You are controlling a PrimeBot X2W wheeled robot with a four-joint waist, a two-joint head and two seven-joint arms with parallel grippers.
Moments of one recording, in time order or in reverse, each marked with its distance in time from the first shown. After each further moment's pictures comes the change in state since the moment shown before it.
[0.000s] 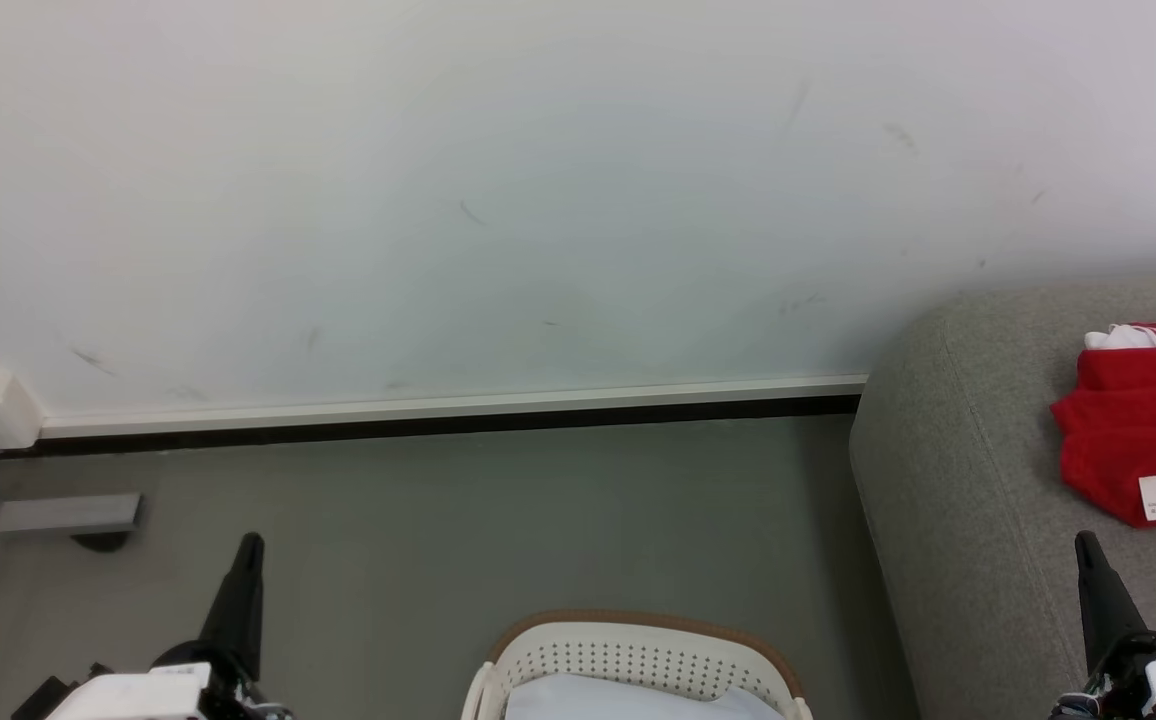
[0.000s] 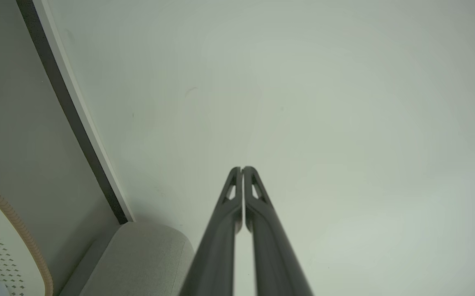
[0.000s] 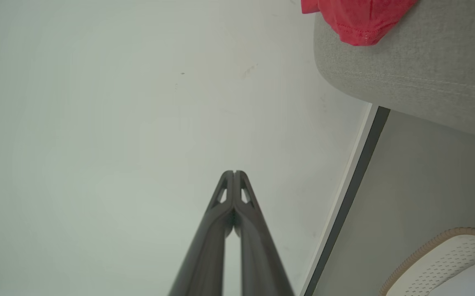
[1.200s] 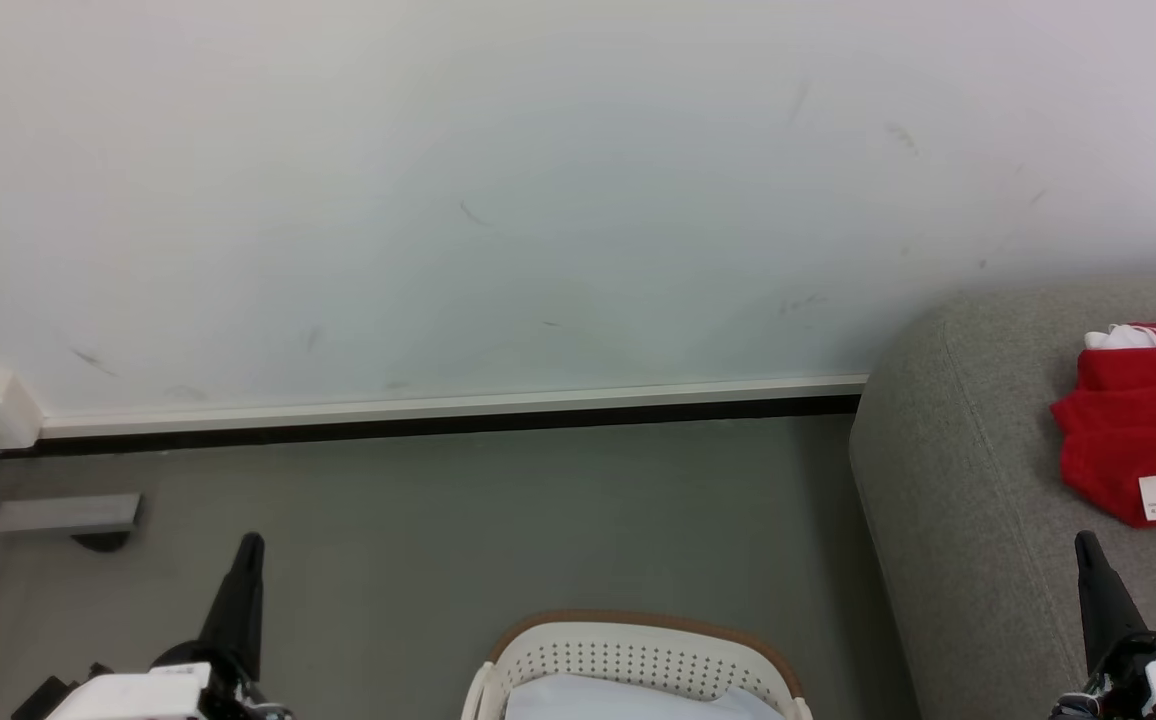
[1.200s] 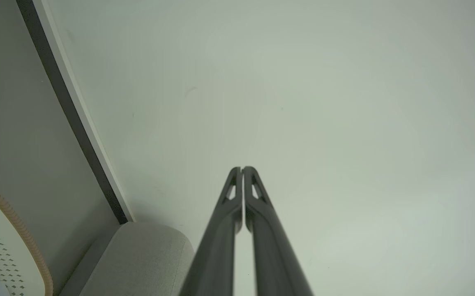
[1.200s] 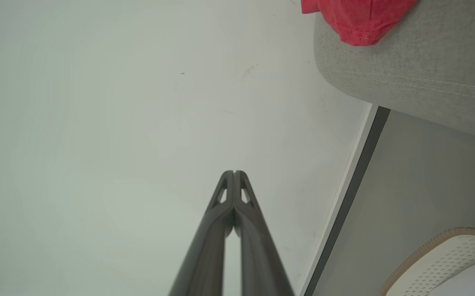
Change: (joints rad) left arm 0.000 0.000 0.000 0.000 0.000 0.000 0.000; right arm 0.000 0.000 0.000 0.000 0.000 0.000 0.000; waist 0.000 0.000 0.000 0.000
